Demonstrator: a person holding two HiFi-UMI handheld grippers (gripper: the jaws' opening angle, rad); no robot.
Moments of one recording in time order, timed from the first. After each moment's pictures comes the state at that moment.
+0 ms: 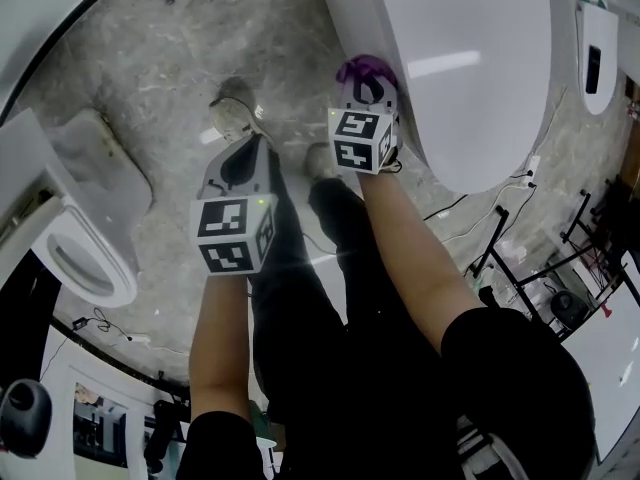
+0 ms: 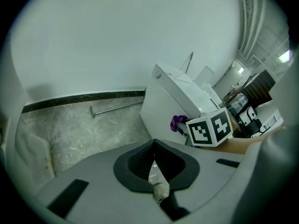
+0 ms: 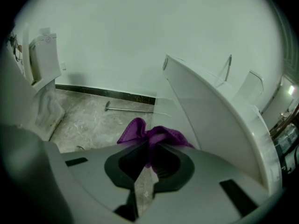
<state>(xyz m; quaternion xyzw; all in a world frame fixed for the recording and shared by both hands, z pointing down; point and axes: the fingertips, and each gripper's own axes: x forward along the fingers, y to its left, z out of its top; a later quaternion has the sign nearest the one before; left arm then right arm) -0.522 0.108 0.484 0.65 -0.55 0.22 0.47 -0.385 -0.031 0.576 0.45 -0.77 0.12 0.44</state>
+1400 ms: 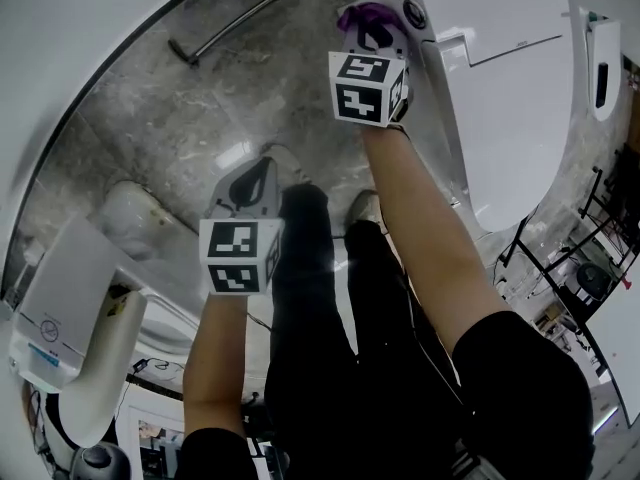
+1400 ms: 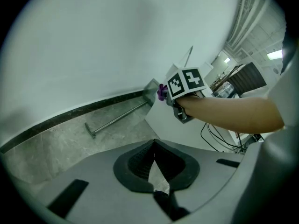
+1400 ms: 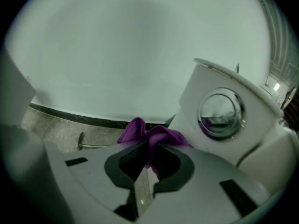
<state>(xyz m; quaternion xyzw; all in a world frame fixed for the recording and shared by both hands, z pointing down) -0.695 -0.035 0.533 0.72 -0.44 0.27 0.47 -0.571 -0.277 0.587 0.54 -0.73 0.11 0.40</state>
